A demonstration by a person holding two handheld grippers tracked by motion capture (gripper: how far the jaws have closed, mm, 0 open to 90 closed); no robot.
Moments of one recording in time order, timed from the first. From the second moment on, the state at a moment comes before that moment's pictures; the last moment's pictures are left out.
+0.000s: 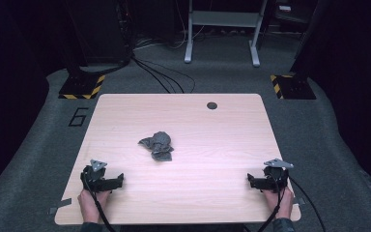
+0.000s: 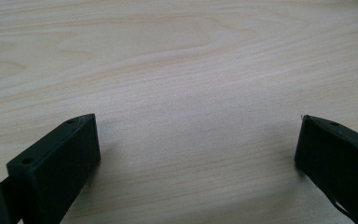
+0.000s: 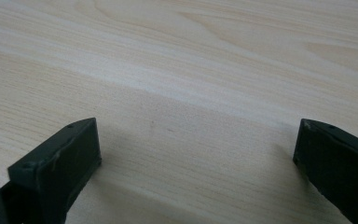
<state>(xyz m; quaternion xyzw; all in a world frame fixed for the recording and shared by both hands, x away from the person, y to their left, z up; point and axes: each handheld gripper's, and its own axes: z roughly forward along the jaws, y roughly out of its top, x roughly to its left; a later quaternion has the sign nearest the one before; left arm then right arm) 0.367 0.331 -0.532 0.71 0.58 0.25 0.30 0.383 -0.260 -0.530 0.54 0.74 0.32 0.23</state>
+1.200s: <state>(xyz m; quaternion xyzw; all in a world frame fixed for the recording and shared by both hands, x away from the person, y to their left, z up) 0.403 0.295 -0.474 0.74 0.52 0.22 0.36 0.383 -0.260 -0.530 0.54 0.74 0.32 0.23</state>
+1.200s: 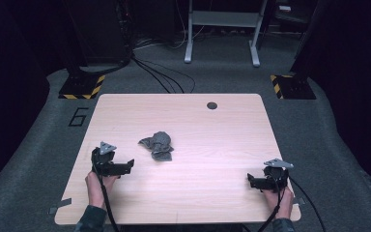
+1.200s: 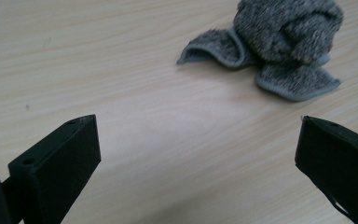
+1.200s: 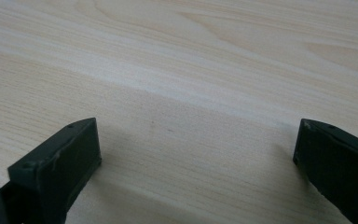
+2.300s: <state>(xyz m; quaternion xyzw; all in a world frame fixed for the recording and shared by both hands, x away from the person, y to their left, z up) 0.491 0.204 -0.480 0.80 0.46 0.15 0.35 0.383 -0.260 -0.530 0.54 0.74 0.32 0.23</state>
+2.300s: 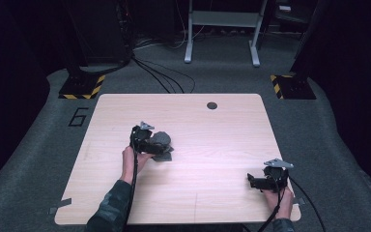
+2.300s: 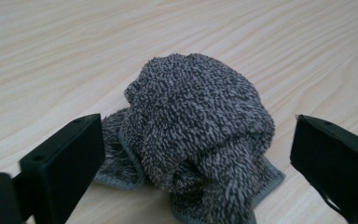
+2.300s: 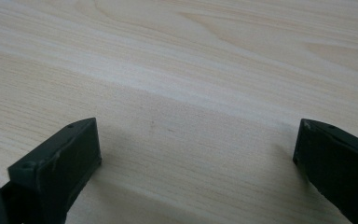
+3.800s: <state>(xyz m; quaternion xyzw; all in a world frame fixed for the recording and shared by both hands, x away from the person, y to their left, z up) 0.436 0.142 -0.467 0.81 0.40 0.10 0.42 0.383 -0.260 -0.530 0.54 0.74 0.32 0.23</state>
